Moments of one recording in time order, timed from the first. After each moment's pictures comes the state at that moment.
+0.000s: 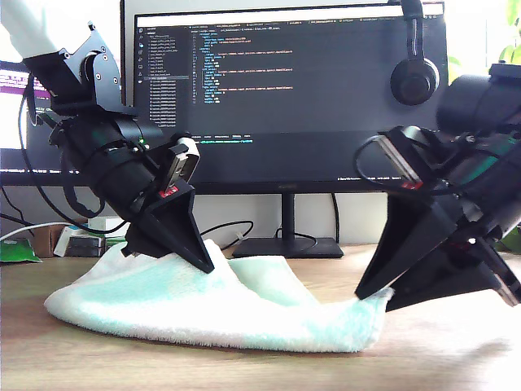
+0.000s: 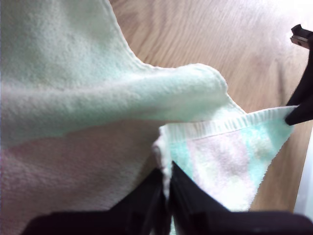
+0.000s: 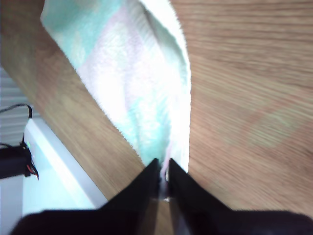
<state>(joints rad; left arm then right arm) -0.38 2.02 1.37 -0.76 0.76 0.34 0.38 1.54 0.66 -0.27 -0.76 0.28</state>
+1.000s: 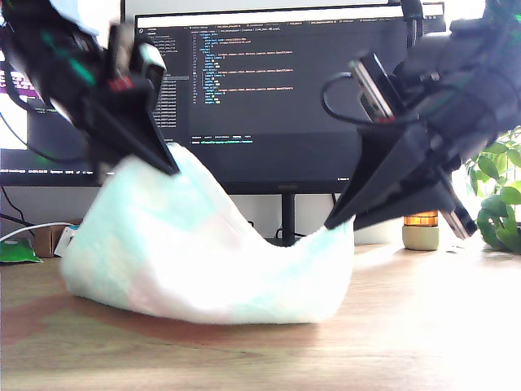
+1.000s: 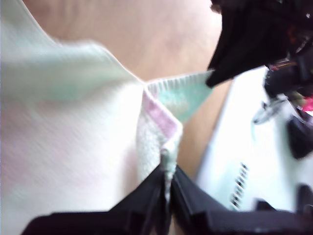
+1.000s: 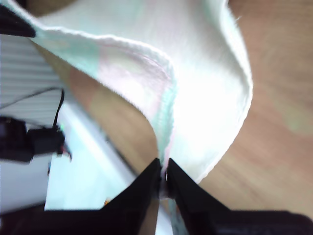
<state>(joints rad) -0.34 1.76 1.37 -1.17 0.84 0.46 0.40 1.54 0.92 -0.62 -0.83 0.15</state>
